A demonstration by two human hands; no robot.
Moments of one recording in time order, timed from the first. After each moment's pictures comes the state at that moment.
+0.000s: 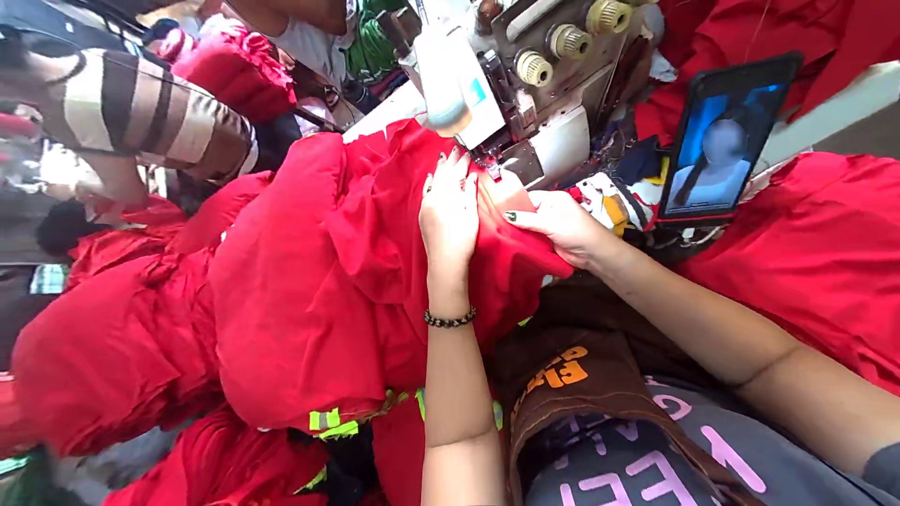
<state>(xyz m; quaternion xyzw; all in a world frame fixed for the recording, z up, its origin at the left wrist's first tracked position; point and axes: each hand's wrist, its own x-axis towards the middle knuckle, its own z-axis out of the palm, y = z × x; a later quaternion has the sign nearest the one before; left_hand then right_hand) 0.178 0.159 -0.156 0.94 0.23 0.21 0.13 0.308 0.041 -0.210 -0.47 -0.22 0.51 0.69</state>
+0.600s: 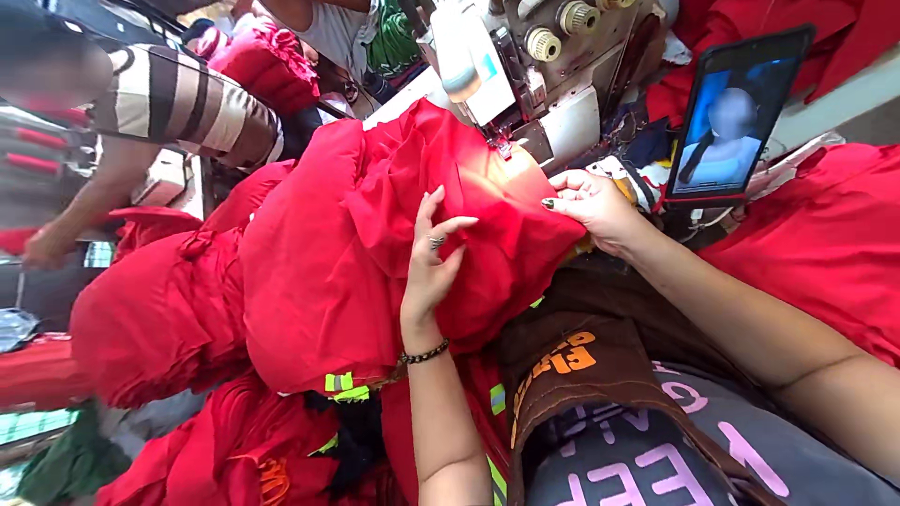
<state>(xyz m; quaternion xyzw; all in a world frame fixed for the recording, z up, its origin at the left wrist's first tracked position) 0.086 0.171 -0.172 0.89 0.15 0.24 0.34 0.315 0.006 -0.216 -0.49 -0.26 0.44 0.71</state>
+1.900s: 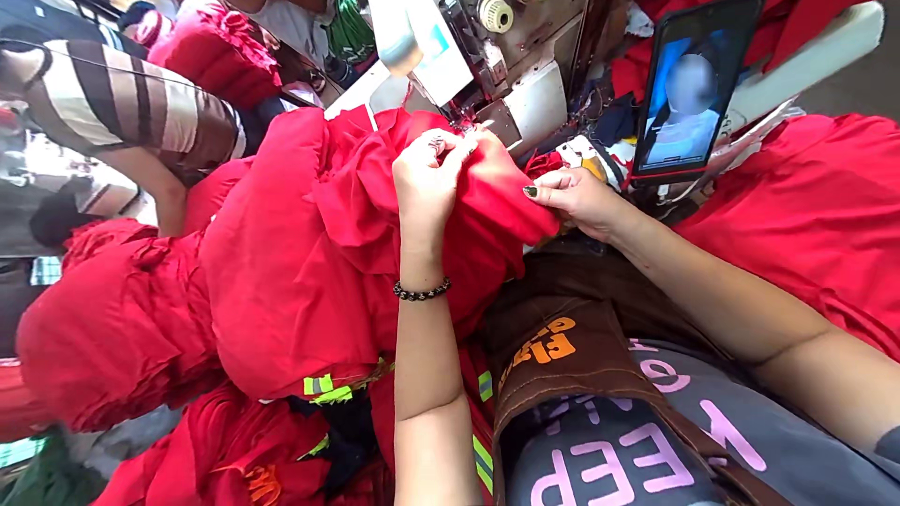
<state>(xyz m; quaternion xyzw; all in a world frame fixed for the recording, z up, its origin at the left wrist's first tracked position) 0.197 0.164 -0.139 0.89 0.23 0.27 0.27 0.324 -0.015 -0.222 -0.51 -0.28 0.48 0.66</state>
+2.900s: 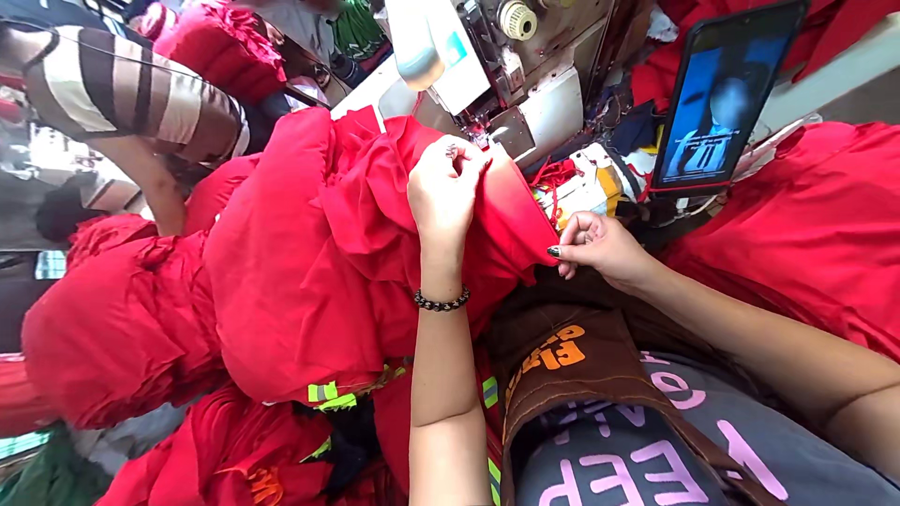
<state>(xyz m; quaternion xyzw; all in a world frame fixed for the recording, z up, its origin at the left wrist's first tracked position) 0.200 0.160 -0.149 0.89 0.28 0.27 0.24 0.291 -0.053 -0.237 -0.51 -0.20 0.52 0.66</state>
